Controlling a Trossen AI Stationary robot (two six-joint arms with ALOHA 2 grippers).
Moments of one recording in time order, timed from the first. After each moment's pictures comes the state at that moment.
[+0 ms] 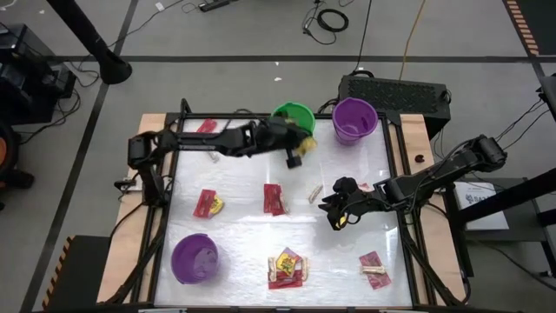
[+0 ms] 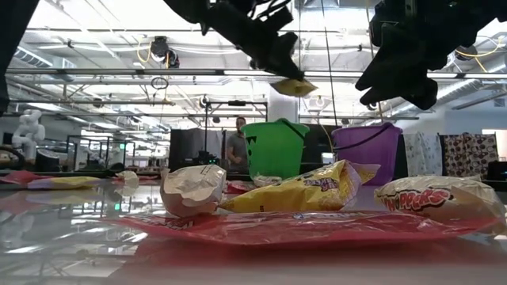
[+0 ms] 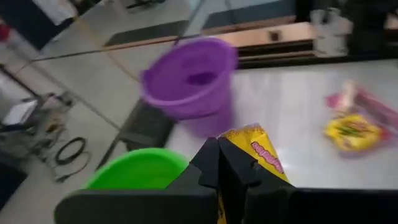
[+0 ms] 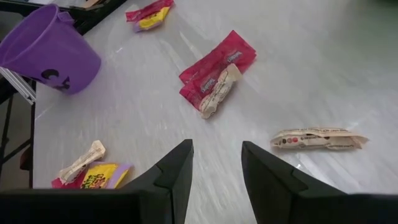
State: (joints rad) left arm 0.23 1.81 1.44 -0.04 -0.20 0.27; right arm 0.34 1.16 0.63 -0.18 0.39 0.90
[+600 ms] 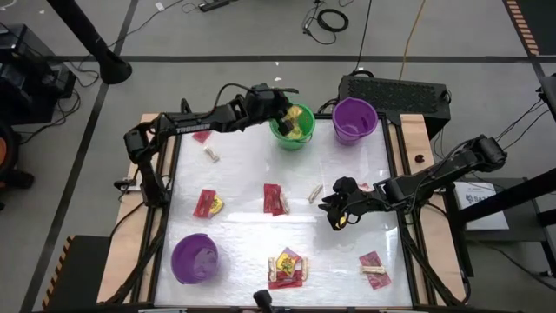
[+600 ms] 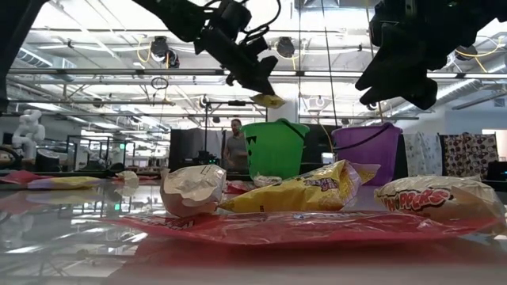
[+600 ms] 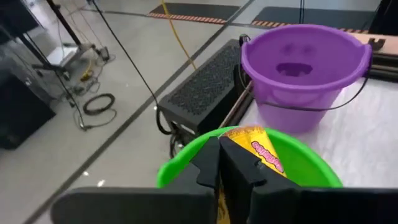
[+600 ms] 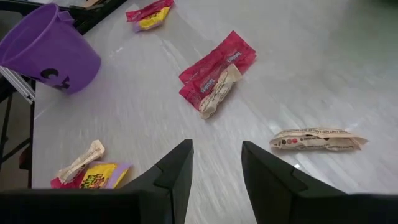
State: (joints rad) left arm 0.45 1.80 1.44 -0.05 -0.16 0.12; right arm 0.34 1.16 0.63 -0.18 0.39 0.89
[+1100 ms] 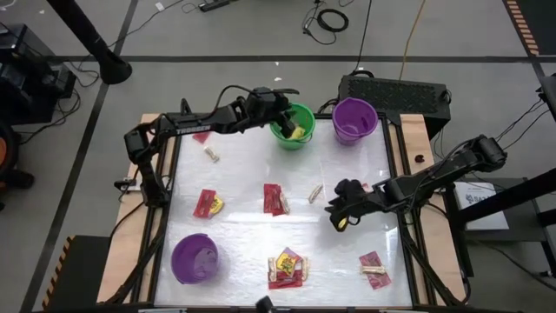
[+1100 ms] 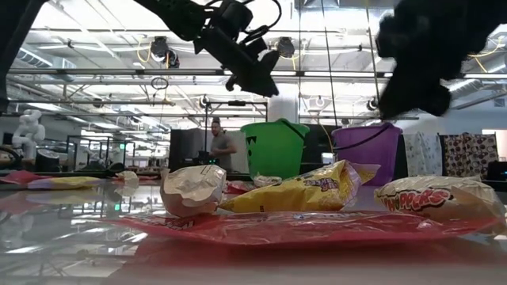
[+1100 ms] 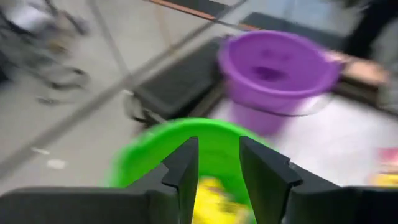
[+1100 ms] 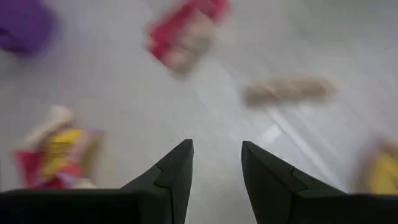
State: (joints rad) left arm 0.43 1.80 1.44 -0.08 -0.09 -0.09; right arm 0.34 1.16 0.63 -0.37 0.33 0.99
